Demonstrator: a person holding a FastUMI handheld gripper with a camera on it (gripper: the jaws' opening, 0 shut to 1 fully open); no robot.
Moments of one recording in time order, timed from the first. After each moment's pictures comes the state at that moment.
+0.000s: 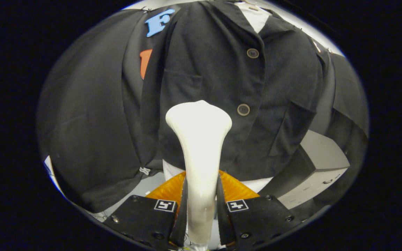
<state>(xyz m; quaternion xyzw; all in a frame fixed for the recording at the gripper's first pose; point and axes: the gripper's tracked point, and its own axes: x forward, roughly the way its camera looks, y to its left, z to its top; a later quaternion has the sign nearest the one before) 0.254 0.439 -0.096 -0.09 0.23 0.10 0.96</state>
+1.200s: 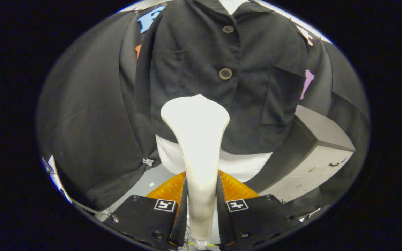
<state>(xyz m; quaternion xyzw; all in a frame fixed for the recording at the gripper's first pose) 0.224 0.389 -0.114 -0.05 0.26 0.10 0.96</state>
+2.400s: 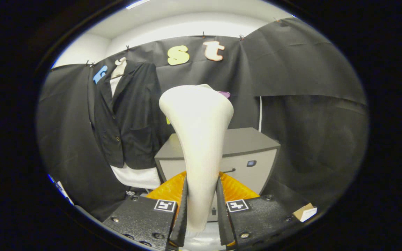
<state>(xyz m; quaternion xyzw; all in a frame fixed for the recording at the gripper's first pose) 0.055 -0.052 0.016 0.07 0.10 0.01 0.99</state>
